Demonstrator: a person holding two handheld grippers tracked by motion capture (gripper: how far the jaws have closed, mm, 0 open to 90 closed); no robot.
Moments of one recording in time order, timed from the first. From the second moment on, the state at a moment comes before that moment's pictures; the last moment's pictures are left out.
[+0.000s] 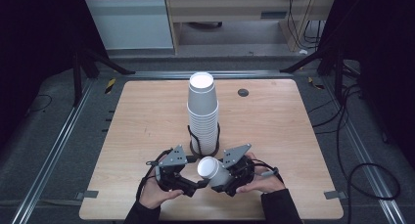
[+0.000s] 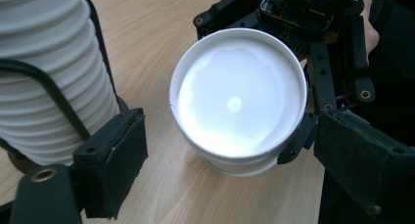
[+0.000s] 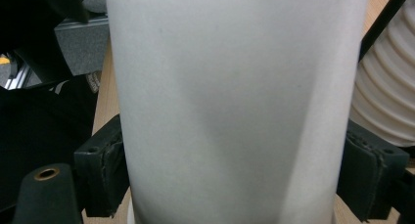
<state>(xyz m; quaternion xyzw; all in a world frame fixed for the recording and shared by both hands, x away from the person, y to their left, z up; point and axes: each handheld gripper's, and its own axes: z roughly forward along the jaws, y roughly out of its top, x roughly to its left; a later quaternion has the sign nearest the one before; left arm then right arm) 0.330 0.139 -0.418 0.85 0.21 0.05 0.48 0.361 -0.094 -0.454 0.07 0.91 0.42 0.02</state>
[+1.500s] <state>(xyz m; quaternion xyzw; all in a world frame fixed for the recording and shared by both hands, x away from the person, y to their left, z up) 0.340 0.114 -0.420 0.87 0.20 0.02 0.45 0.359 -0.084 -0.451 0.06 0.91 0.42 0.01</state>
